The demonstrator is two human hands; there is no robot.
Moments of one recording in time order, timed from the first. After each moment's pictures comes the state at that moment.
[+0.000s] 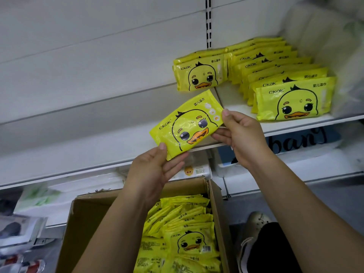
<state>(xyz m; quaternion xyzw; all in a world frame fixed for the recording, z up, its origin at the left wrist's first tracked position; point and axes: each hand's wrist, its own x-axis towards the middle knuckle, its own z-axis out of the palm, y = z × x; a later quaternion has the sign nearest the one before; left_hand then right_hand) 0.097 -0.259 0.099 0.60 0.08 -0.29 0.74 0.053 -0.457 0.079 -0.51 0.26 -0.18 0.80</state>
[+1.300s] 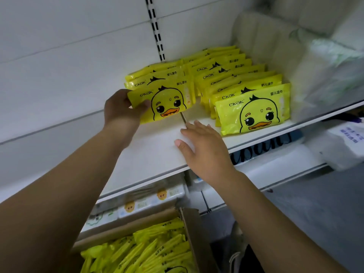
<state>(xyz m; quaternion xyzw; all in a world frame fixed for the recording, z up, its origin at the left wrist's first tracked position) 0.250 -0.385 0.101 0.82 -0.17 -0.06 0.54 0.072 -0.489 0.033 -0.92 0.21 -0.17 0.28</state>
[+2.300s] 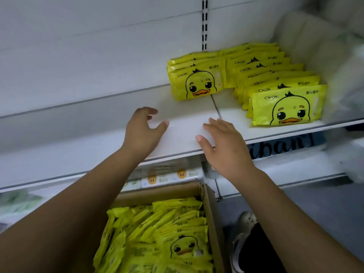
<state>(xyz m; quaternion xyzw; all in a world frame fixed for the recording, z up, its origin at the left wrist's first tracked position) 0.201 -0.282 0.084 0.90 -0.21 -0.02 0.38 0.055 -0.448 0.053 -0.94 0.18 -0.11 0.26</state>
